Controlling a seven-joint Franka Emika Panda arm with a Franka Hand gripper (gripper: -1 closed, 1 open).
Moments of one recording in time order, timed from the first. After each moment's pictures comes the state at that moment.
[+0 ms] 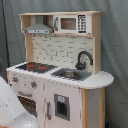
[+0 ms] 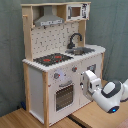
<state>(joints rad) -0.88 -0.46 2.22 -2.22 -1.45 1.64 1.56</state>
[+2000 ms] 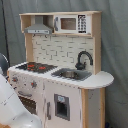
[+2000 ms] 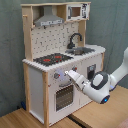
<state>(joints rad) -1.05 -0.47 2.19 -2.15 -1.73 1.92 1.09</state>
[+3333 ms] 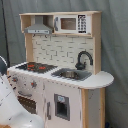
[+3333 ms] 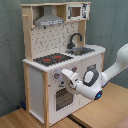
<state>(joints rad) -1.17 -0.56 2.19 -2.01 -1.75 2.19 1.32</state>
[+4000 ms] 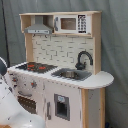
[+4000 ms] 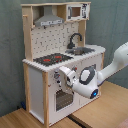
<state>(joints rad) -1.22 -0.60 2.19 -1.94 -1.75 2.24 1.47</state>
